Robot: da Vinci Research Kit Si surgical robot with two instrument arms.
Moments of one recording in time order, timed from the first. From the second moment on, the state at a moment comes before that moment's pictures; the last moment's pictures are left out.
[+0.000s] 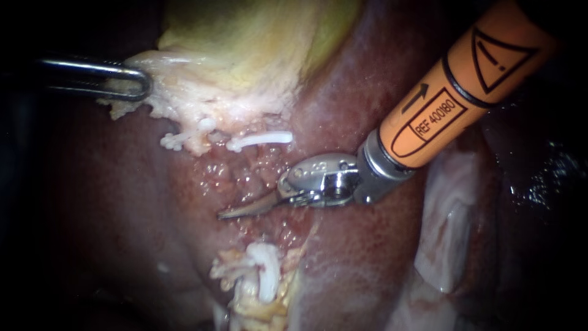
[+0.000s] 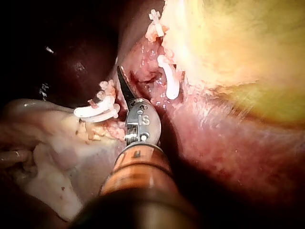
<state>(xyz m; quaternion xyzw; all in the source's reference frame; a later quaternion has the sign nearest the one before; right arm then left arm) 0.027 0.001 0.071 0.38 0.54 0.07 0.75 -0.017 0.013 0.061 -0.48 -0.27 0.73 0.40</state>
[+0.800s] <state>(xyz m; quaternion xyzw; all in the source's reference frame) 0.023 -0.001 0.069 0.21 0.56 0.19 0.78 -0.017 0.013 0.061 -0.48 -0.27 0.73 0.40</state>
